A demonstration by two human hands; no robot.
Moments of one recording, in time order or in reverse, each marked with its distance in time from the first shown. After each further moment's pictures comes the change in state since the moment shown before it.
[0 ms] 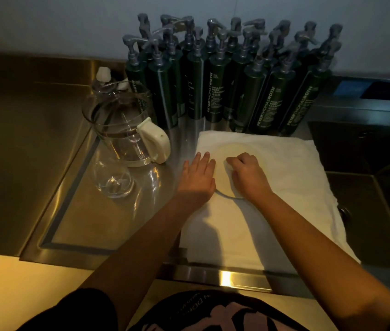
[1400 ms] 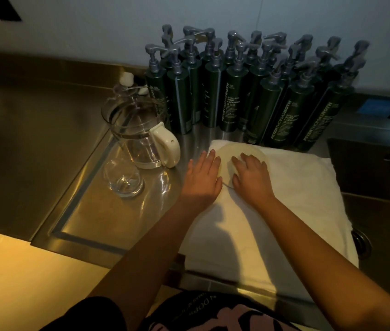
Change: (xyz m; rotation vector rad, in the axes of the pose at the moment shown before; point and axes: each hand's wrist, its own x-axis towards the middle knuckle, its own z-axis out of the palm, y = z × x) left_hand 0.002 0.004 -0.017 -0.140 0.129 -0.108; right_hand 0.021 -0.008 -0.005 -0.152 -0.164 0.011
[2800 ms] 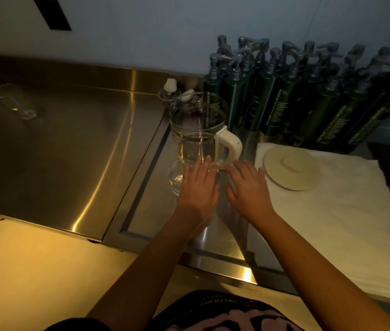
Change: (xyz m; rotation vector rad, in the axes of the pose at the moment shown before) left_hand -0.083 -0.124 -0.056 0.062 0.280 0.056; right_hand -0.021 -0.167 0.008 0.026 0.264 -0.169
